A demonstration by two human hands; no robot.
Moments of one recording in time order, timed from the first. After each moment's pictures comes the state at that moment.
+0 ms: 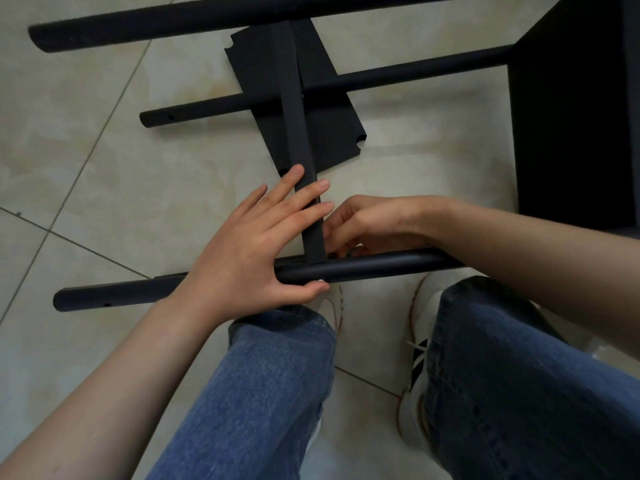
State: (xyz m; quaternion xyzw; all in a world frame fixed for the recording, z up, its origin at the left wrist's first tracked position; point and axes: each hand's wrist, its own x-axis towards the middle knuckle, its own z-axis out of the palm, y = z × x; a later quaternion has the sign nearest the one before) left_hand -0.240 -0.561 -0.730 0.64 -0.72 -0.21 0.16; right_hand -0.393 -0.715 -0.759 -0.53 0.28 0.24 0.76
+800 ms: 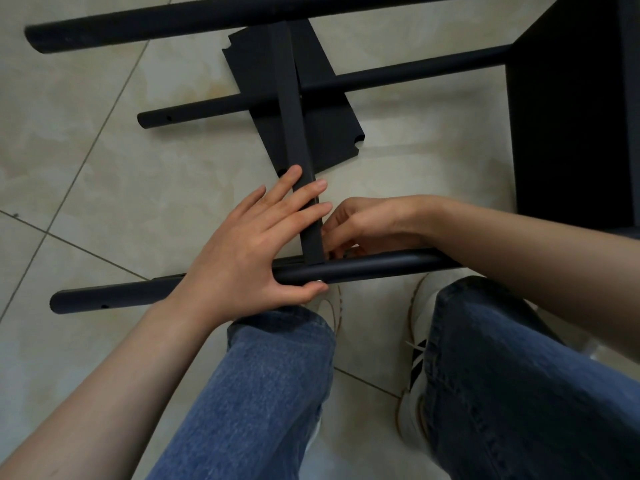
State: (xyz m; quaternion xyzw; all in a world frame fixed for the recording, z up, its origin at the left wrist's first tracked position) left_hand -0.239 -0.561 -0.732 0.63 -0.73 -0.20 0.17; right_hand -0.391 -0.716 -0.763 -0.55 0.26 0.26 0.75
